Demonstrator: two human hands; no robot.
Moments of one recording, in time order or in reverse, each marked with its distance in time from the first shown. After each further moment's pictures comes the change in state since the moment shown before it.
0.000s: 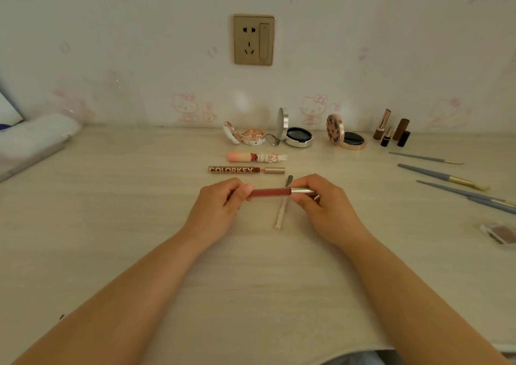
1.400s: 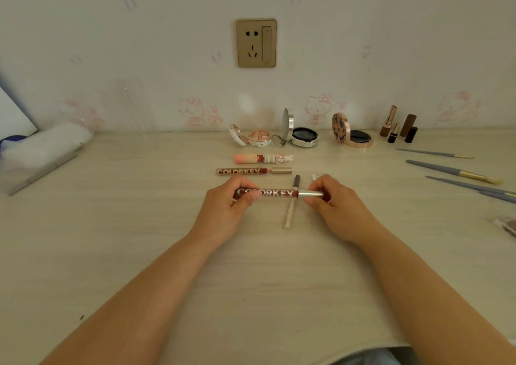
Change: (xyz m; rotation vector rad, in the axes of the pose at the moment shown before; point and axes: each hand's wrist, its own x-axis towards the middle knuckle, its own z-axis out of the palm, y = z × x) left_hand -0.002 0.008 -0.005 -0.089 -0.002 -0.074; right_hand 0.000 0.008 -0.007 -0.116 -0.097 0.169
